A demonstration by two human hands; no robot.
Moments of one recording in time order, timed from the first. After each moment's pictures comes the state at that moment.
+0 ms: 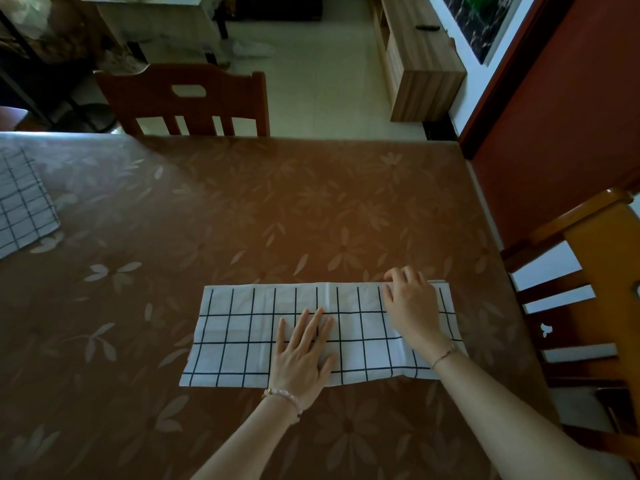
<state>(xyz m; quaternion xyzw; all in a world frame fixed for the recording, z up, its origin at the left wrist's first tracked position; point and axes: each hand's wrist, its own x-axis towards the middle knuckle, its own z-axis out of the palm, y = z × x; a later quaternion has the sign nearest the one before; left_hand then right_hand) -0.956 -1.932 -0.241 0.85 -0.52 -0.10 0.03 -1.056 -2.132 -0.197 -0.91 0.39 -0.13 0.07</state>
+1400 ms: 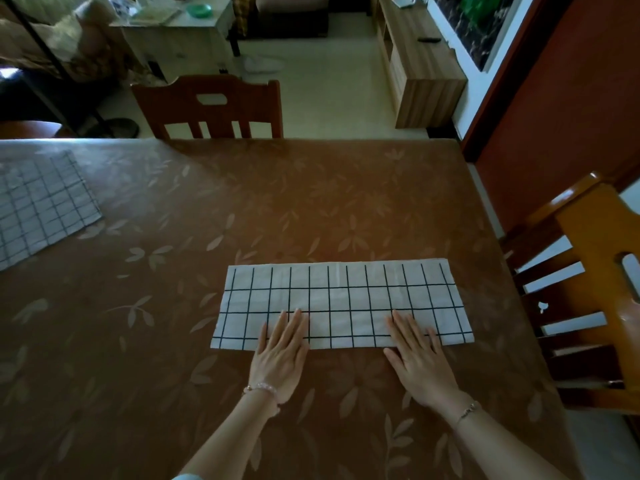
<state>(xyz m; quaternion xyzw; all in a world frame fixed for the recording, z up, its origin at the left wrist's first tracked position) -0.951 -1.854 -0.223 0.86 -0.47 -0.18 -0.03 -1.164 -2.035 -0.246 -0.94 0.33 0.04 0.03</state>
